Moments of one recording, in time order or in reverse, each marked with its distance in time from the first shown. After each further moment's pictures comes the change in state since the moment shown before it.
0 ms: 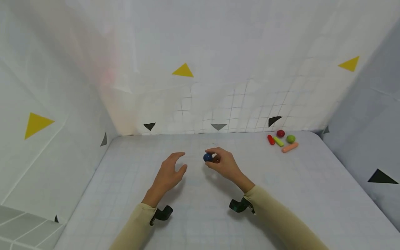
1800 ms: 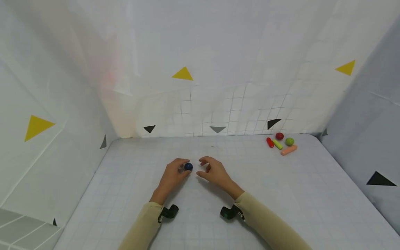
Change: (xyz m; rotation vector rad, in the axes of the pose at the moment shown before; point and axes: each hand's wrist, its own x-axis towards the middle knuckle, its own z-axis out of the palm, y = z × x) left_hand 0.013 -0.030 0.032 -0.026 -0.019 0.050; right_hand -0.001 0.015 0.041 -0.077 -0.071 0.003
